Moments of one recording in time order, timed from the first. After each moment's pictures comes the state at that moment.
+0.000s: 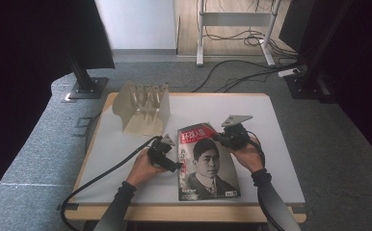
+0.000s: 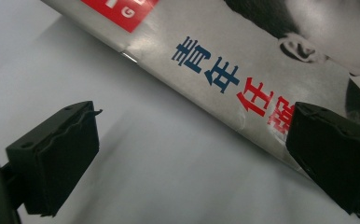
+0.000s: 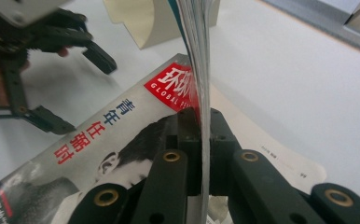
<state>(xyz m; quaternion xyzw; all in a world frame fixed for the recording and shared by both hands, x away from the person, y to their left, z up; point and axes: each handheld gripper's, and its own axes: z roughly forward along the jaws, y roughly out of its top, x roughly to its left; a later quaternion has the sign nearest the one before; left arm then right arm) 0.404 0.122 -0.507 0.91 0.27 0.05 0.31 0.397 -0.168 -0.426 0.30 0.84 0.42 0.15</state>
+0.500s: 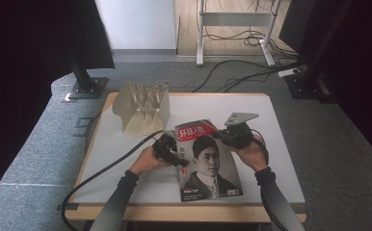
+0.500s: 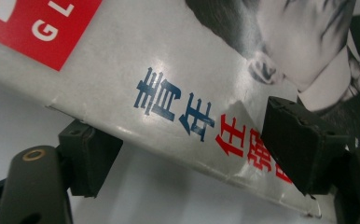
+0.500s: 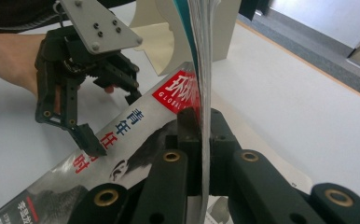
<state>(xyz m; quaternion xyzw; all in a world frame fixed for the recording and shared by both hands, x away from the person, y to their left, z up) 0.428 0.110 -0.500 0.91 0.22 -0.07 0.35 0.387 -0.170 -0.402 0.27 0.83 0.46 0.16</state>
